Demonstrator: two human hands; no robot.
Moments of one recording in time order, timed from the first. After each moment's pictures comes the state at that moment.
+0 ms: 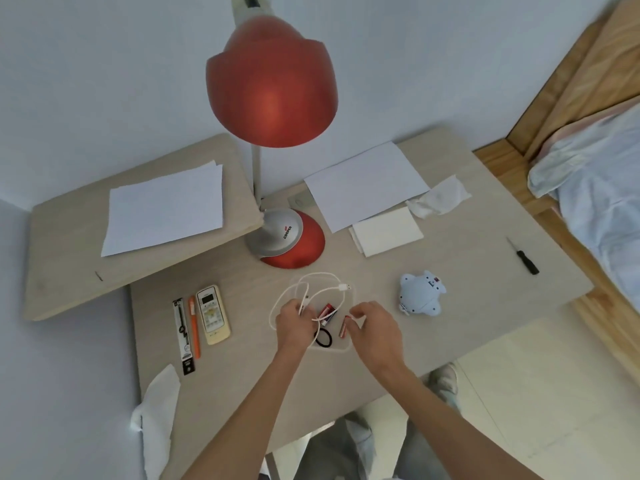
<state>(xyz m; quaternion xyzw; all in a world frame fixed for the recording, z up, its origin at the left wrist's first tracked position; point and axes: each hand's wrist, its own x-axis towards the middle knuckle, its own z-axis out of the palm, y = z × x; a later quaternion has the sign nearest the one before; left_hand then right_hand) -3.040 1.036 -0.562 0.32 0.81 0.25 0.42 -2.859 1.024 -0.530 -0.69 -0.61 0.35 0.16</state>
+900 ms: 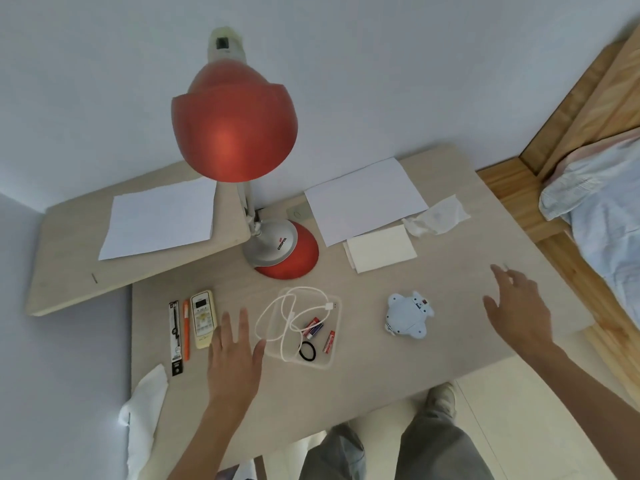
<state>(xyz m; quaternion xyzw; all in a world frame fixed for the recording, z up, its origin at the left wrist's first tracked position) -3.093 0.964 -0.529 0.53 0.84 0.00 0.12 -2.579 1.141 -0.536 -0.75 -0.66 0.09 0.02</state>
